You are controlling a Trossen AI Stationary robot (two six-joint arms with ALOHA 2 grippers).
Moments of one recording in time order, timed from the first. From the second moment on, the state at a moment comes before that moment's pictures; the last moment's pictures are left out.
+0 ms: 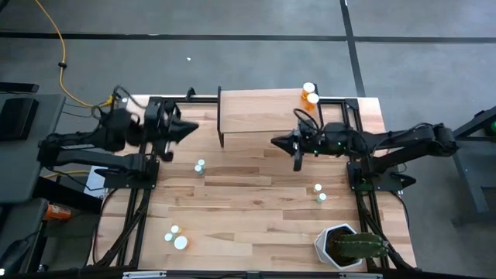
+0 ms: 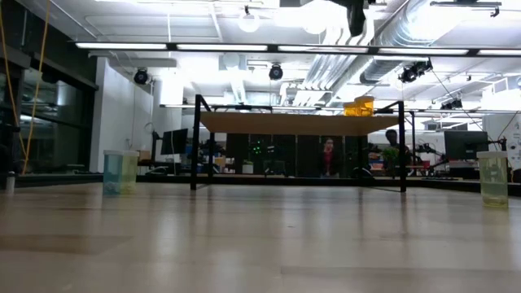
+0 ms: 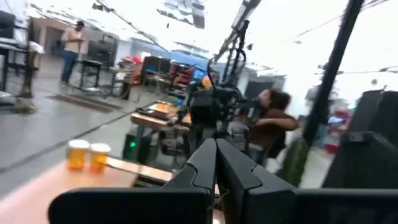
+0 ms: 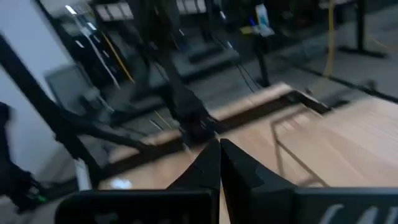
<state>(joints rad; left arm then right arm) 0.18 0.66 0.73 0.12 -0.03 -0.25 0.03 1.10 0.81 0.25 0.15 0.33</state>
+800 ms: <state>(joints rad) 0.05 0.59 0.60 0.16 -0.14 -0.31 0.09 1.11 0.80 0.30 0.23 0.16</state>
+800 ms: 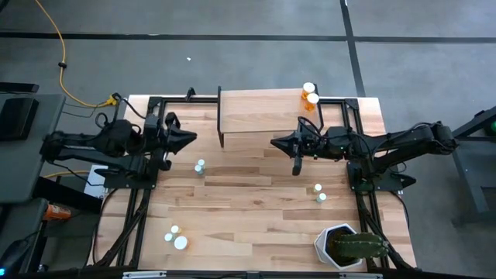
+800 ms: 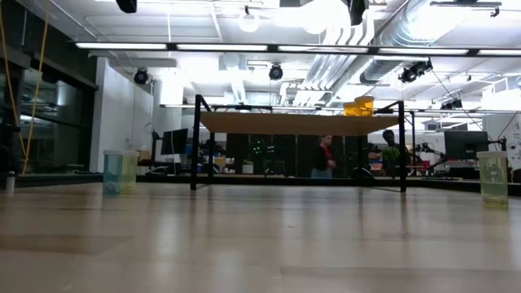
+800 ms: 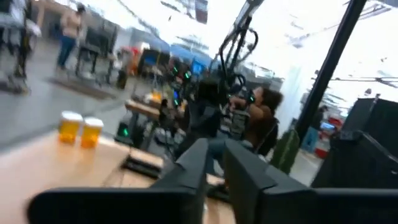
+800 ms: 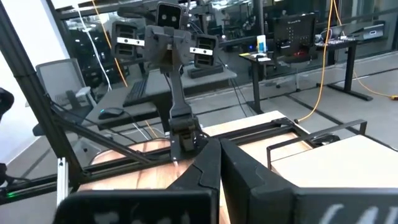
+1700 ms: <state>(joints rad) -0.64 1.31 1.13 -0.83 -0.01 -0.51 0.09 1.10 0.80 0.25 0.18 0.17</state>
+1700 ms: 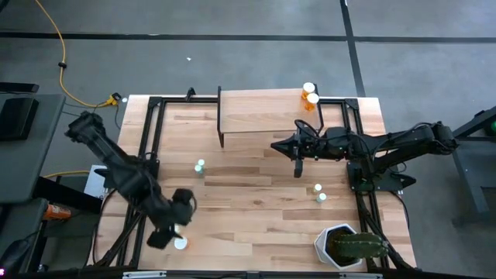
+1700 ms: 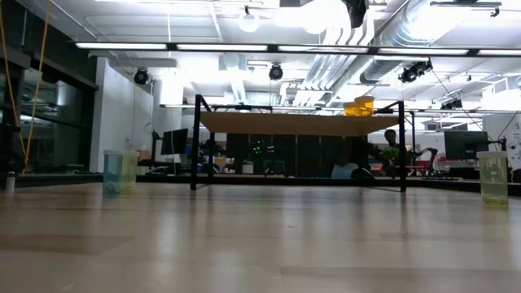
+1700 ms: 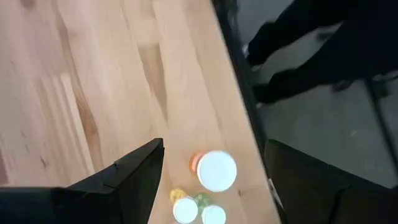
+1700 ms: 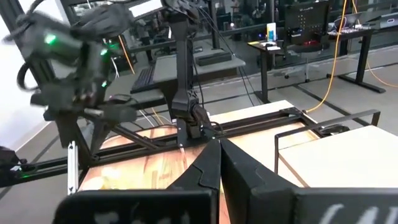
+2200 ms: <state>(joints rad) -0.79 1.58 1.13 -0.83 -0.05 -0.62 0.09 1.10 0.80 0.18 0.19 0.17</state>
